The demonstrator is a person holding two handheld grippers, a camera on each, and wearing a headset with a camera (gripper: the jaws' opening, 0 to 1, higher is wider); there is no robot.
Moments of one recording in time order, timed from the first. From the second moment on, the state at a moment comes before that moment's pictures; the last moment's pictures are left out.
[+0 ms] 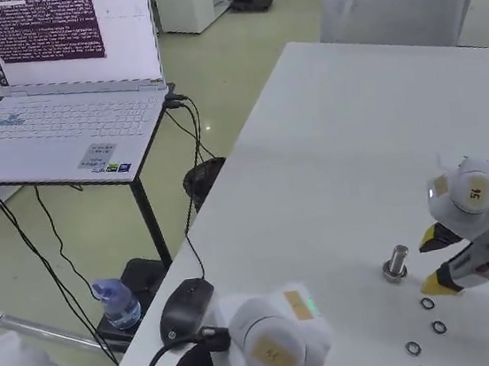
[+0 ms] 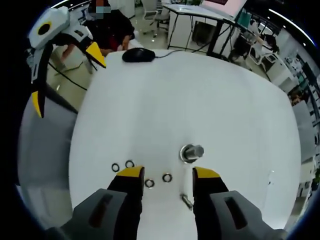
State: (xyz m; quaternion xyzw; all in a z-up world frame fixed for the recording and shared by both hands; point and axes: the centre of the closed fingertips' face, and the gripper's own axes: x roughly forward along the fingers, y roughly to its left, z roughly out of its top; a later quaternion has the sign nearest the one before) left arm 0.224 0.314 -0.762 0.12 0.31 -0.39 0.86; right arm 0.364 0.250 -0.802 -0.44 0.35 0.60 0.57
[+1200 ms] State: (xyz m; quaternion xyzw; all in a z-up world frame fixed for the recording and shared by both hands) left arm 0.224 0.315 -0.760 0.12 0.30 -0.39 0.86; right arm 0.316 0.243 -0.868 -0.42 0.38 0.60 0.56
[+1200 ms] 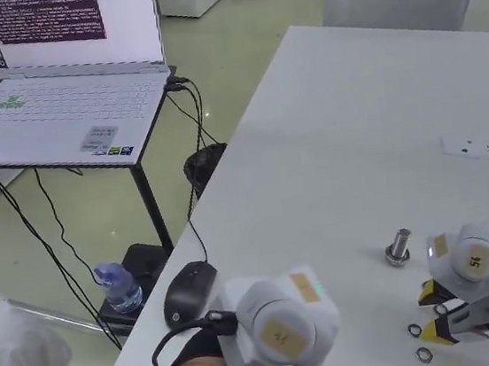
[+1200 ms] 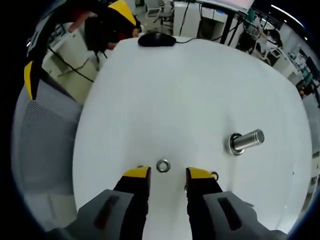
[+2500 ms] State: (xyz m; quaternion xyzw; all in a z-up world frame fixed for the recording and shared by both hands) left arm 0.224 0.315 -0.769 0.14 0.31 -0.40 0.85; right arm 0.312 0.245 -0.881 -0.47 0.40 0.59 0.53
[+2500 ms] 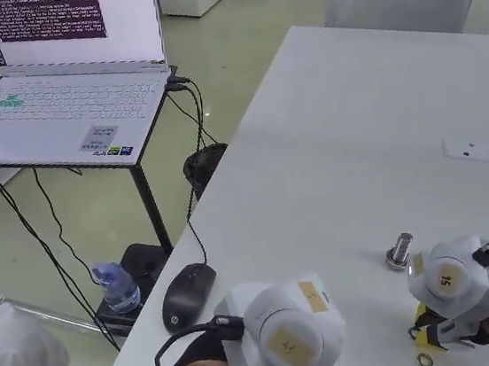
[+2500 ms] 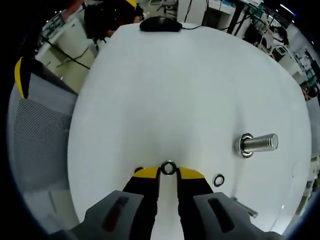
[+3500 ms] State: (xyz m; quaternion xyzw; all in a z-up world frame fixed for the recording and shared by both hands) left arm 0.216 0.317 -0.772 0.14 0.33 -0.40 0.85; right arm 0.311 0.234 -0.876 -0.44 0.41 0.58 0.55
